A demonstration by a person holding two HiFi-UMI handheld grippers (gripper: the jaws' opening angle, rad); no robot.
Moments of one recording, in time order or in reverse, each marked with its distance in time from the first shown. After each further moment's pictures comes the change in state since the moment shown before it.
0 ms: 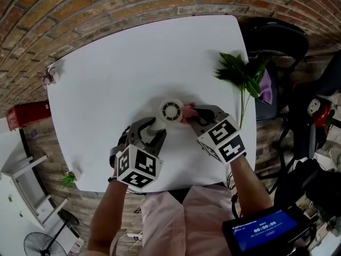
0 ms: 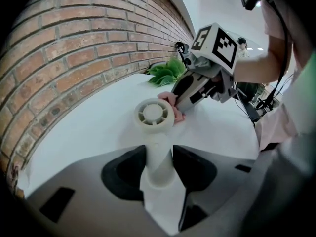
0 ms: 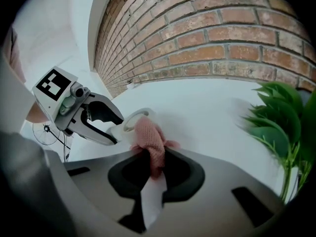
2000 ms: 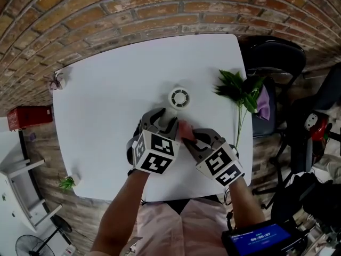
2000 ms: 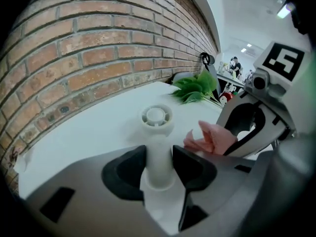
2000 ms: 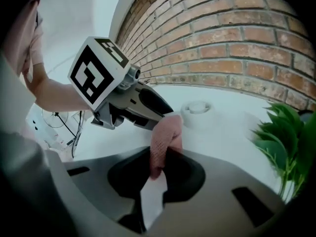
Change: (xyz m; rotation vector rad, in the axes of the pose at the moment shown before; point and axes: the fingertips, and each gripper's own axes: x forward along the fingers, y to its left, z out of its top) left arm 0.032 0.042 0.056 -0.224 -0.075 0.141; right arm -0.017 0.038 -0.004 -0.167 -0.032 0.064
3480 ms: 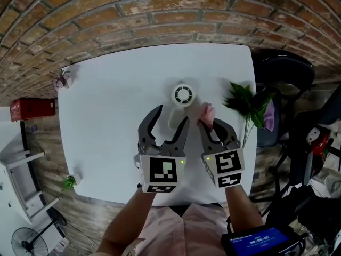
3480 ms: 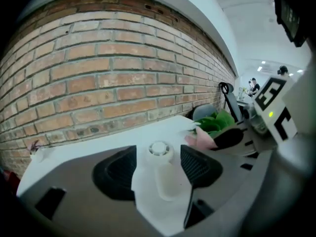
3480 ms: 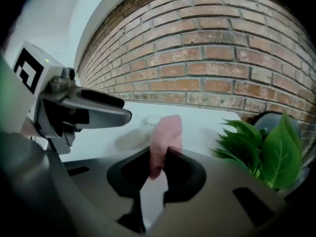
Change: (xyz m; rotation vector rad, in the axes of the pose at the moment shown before) left arm -0.050 0.037 0.059 -0.152 -0.352 0.239; right arm -0.014 -0.082 0.040 0.162 -0.169 -0.383
